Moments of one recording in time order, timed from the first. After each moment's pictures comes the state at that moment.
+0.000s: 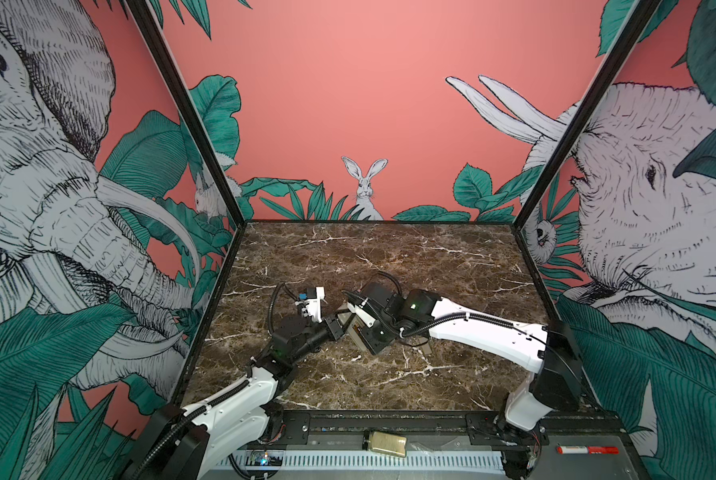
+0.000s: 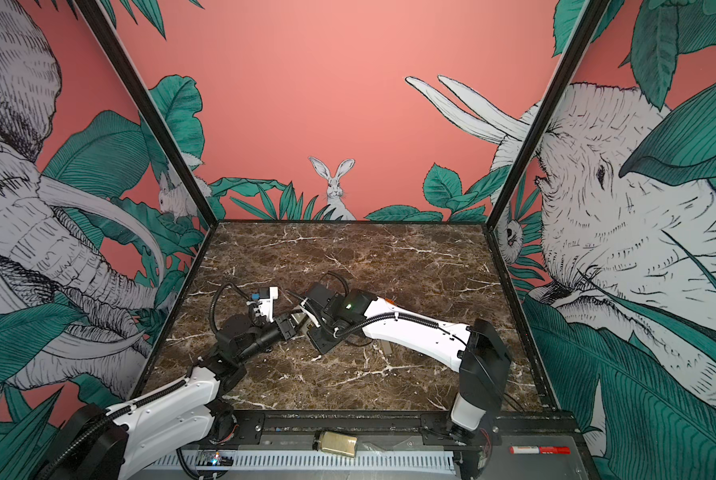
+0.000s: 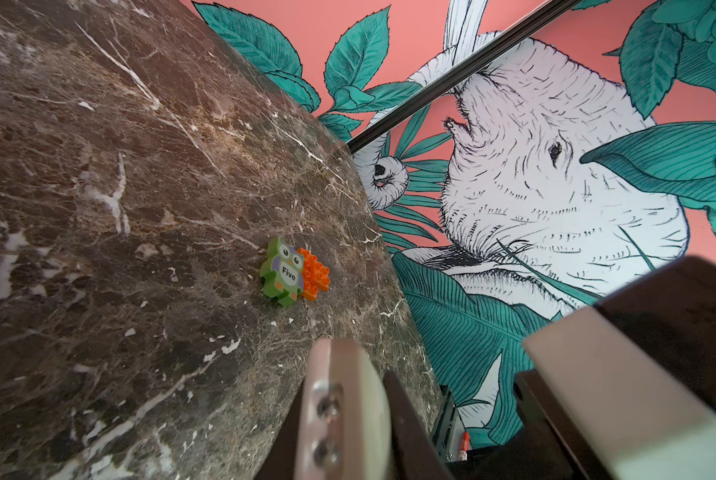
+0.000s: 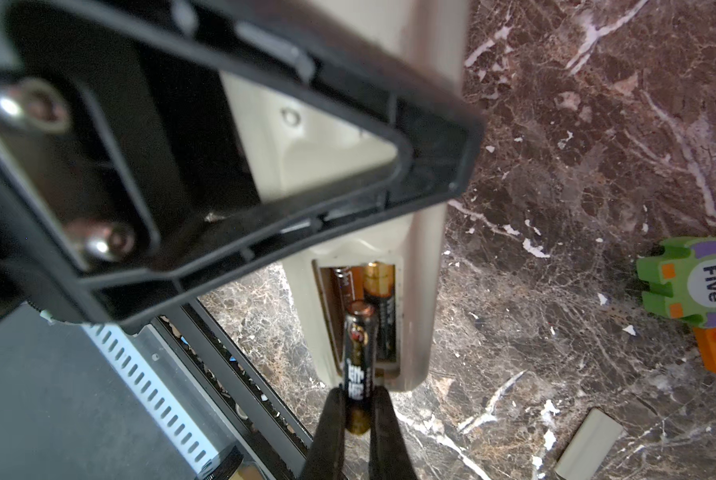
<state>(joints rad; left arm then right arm) -0.56 0.95 0.20 0.63 0.38 -0.94 1.10 1.67 1.44 -0.88 -0.07 0.33</state>
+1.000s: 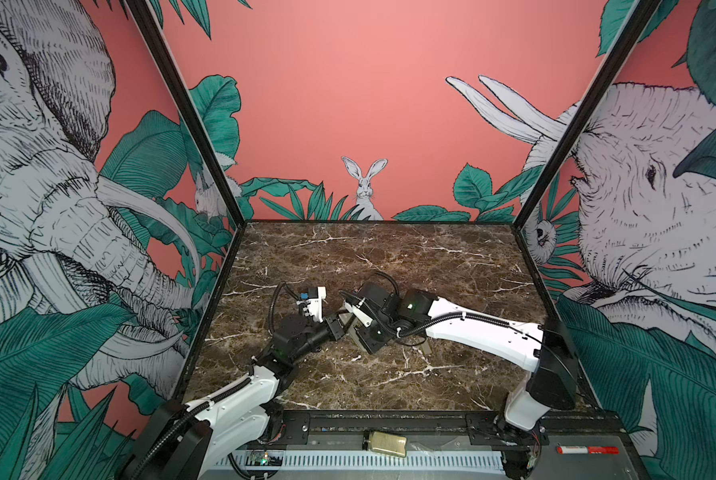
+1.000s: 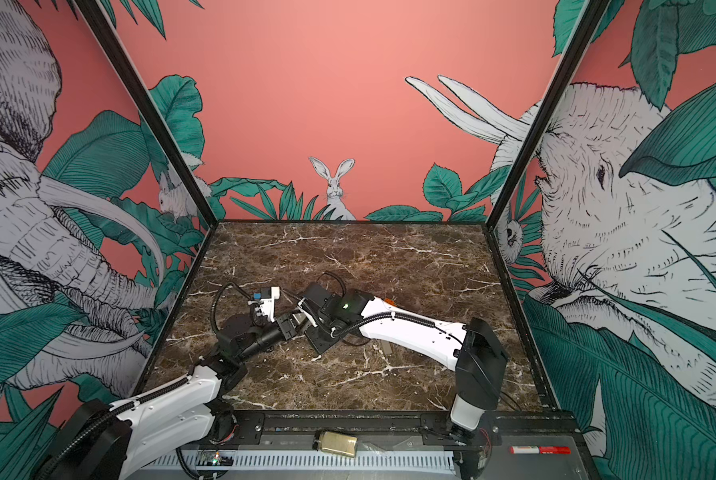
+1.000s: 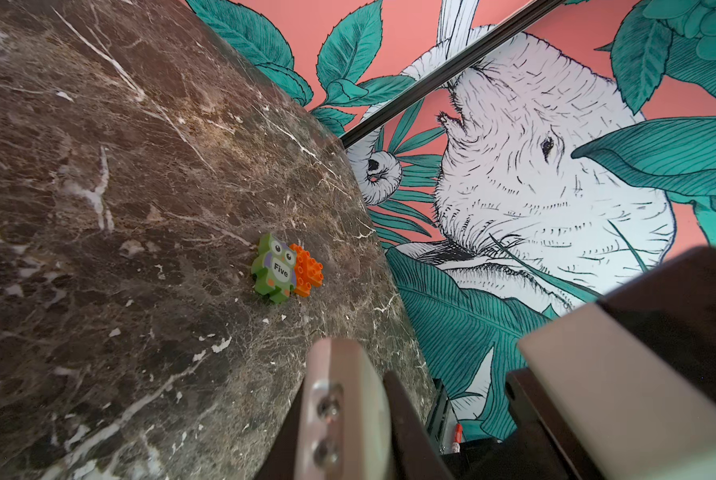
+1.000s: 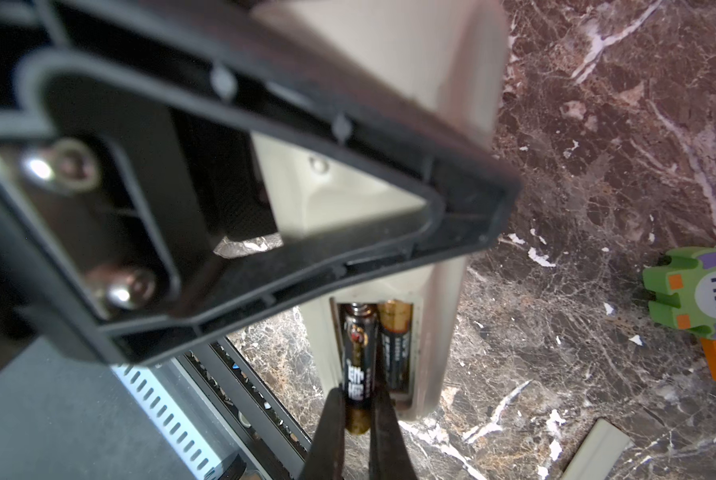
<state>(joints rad) -0.56 0.98 0.20 0.67 0.41 -0.96 1.10 1.69 1.46 -0.88 -0.05 0.33</state>
